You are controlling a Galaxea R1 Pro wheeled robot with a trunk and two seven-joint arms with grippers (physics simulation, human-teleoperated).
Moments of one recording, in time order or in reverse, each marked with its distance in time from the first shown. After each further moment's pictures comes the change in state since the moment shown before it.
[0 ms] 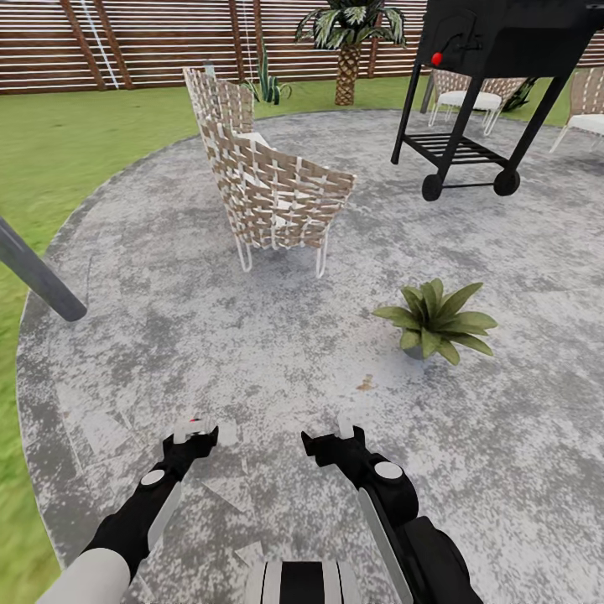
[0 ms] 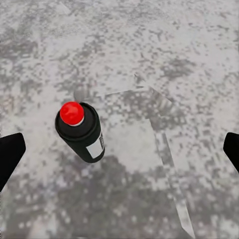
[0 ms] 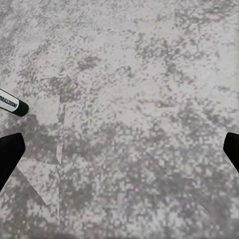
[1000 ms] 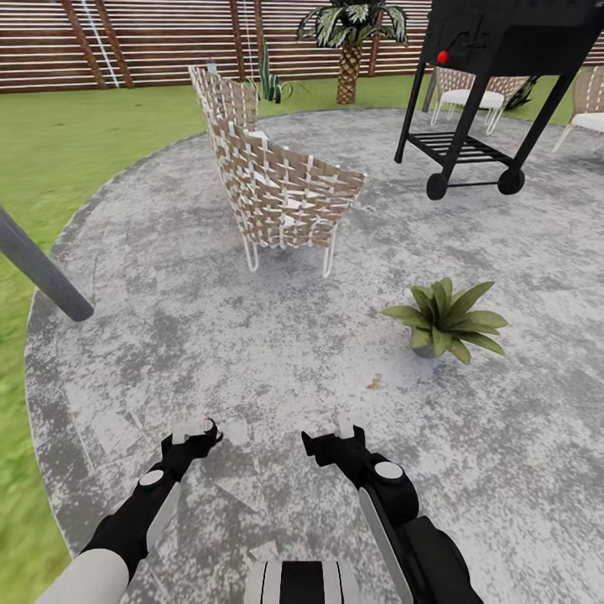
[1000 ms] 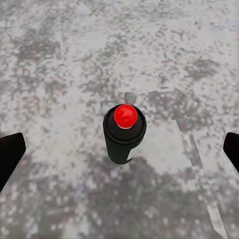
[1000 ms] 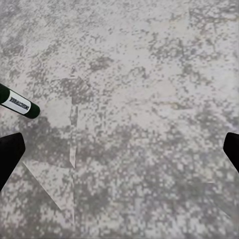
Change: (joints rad) left arm 0.001 0.004 0.001 0.000 -0.001 -0.001 0.002; right arm 0.000 -0.001 -0.001 0.000 0.000 0.000 0.000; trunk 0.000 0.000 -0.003
